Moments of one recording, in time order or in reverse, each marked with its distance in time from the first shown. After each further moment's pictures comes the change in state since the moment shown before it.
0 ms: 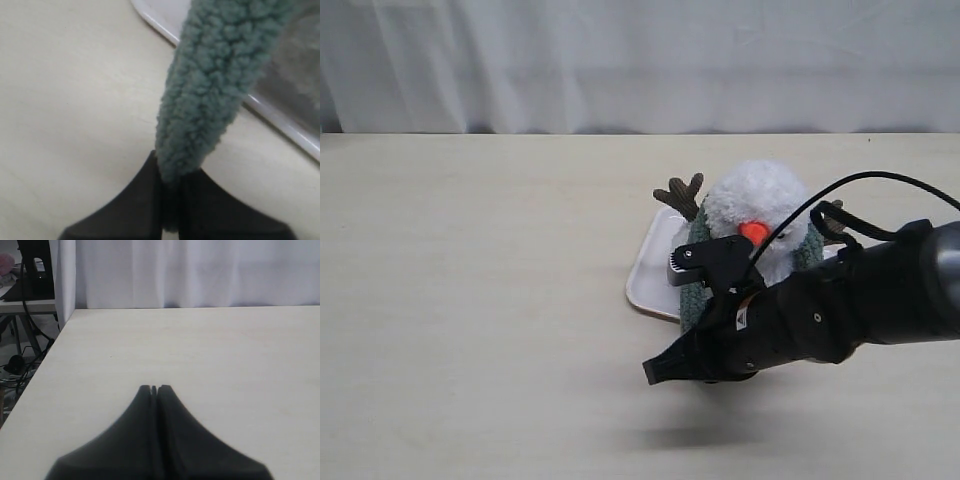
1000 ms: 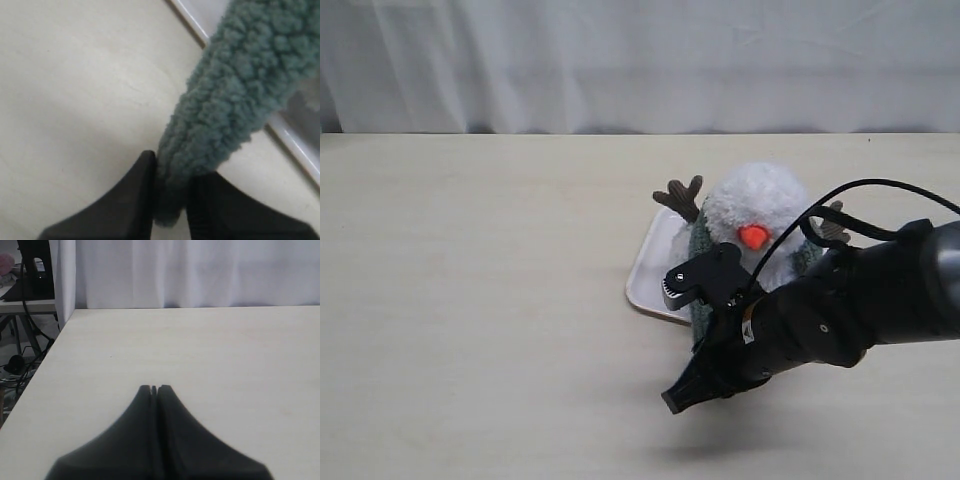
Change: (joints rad) left arm 0.000 0.000 0.000 0.000 0.000 0.000; right arm 0.000 0.000 0.000 -0.223 0.071 0.000
